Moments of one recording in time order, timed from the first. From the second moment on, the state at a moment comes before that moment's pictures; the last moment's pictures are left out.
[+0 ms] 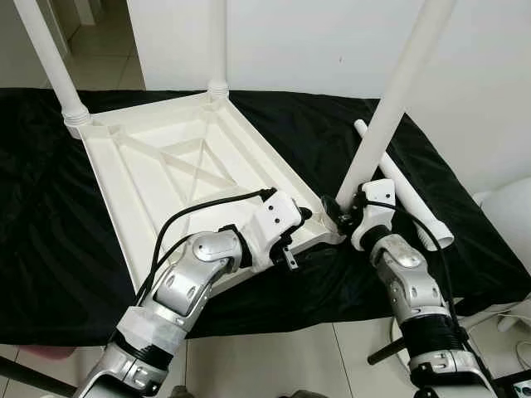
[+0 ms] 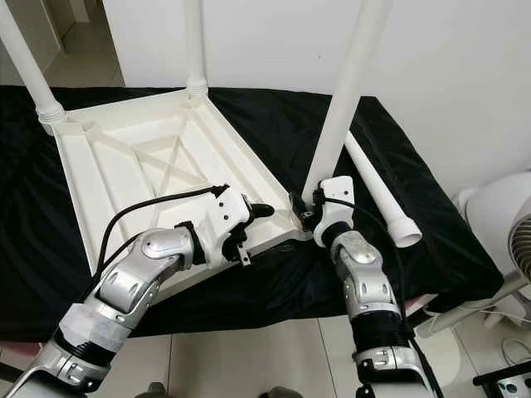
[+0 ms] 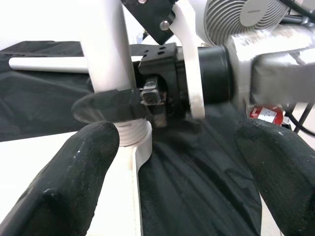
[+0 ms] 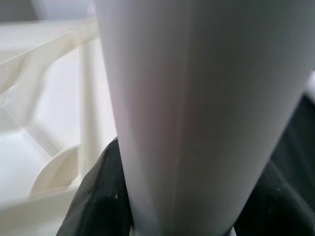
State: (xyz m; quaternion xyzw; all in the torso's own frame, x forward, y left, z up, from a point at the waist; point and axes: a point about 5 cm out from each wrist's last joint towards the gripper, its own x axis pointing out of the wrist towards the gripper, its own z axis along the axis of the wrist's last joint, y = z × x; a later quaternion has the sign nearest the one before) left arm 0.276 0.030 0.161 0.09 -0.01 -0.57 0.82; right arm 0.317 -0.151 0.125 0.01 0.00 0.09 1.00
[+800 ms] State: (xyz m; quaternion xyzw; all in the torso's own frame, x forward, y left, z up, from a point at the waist) left arm 0.283 0.029 0.164 0.10 -0.02 -0.57 0.82; right arm 0.297 -0.142 0.142 0.05 -0.03 -0.08 0.99
